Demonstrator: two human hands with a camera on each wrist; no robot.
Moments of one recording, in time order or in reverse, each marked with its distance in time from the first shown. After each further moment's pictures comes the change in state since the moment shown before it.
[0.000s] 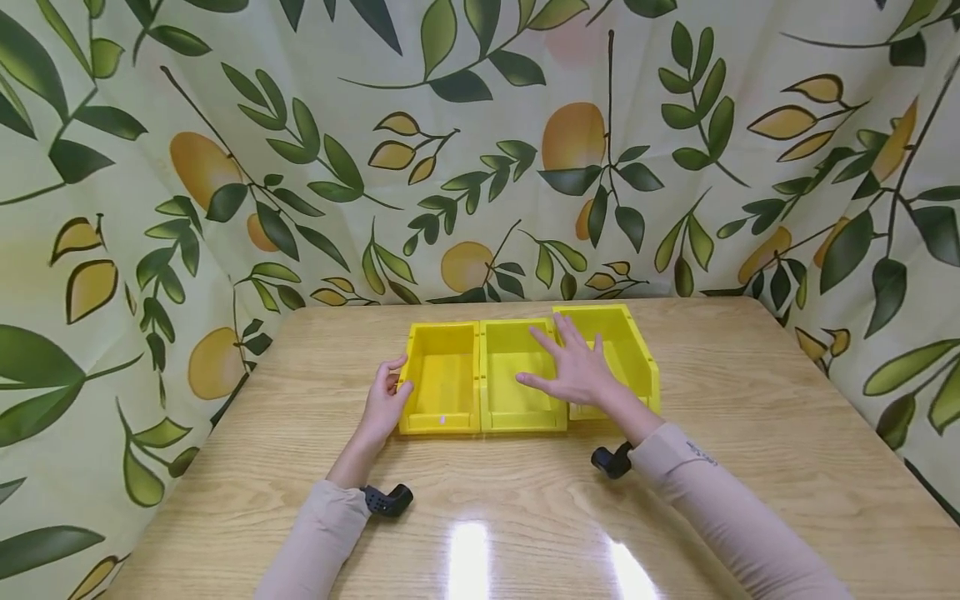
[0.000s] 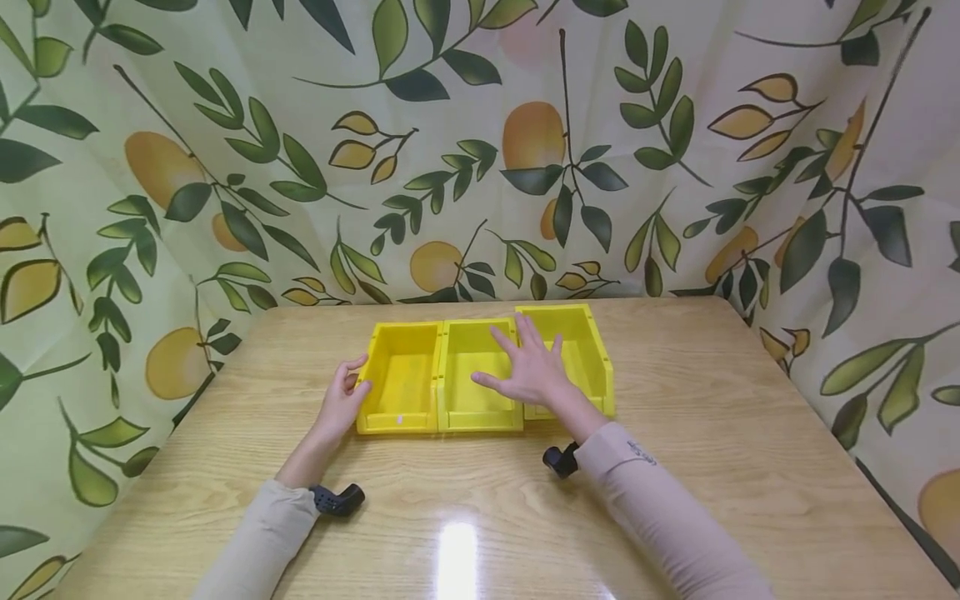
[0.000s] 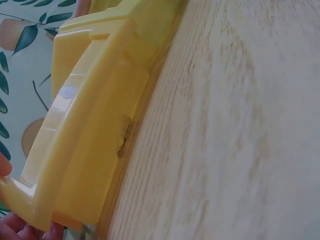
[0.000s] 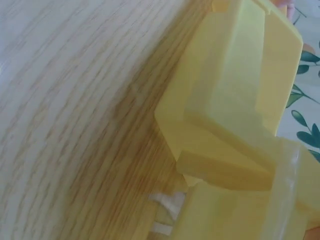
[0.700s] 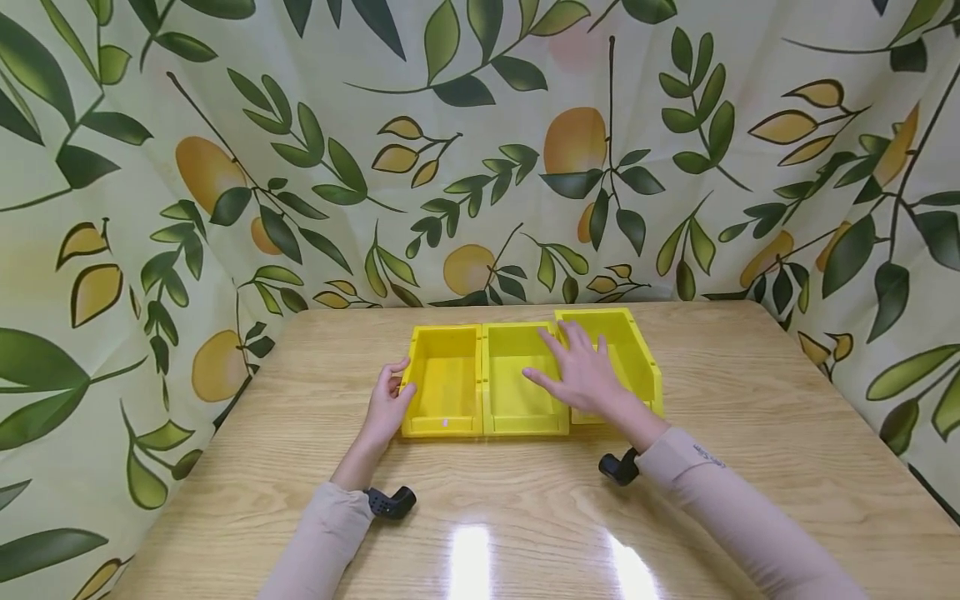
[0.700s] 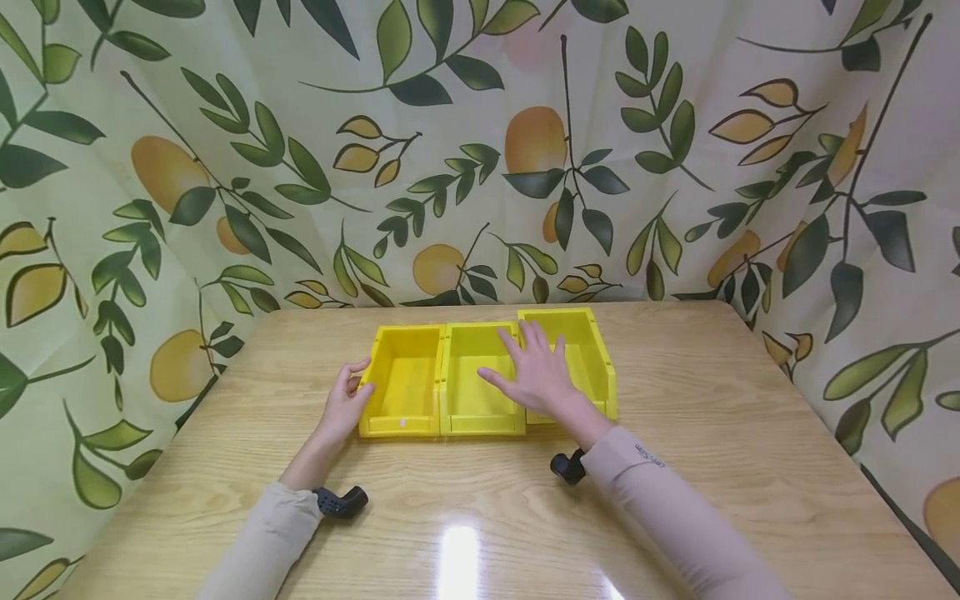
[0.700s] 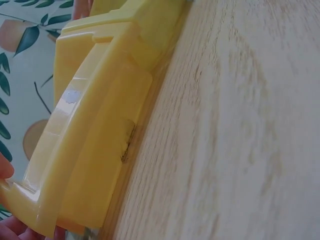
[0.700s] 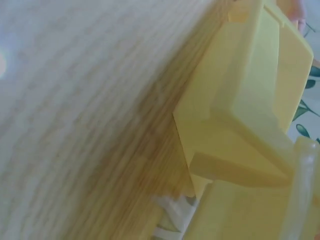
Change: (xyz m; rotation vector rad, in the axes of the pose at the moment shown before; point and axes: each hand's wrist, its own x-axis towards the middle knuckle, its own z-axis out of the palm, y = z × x) left_hand -0.002 0.000 0.002 -0.016 0.009 0.013; right_hand -0.005 0.003 0.003 -0.075 0.118 -0.036
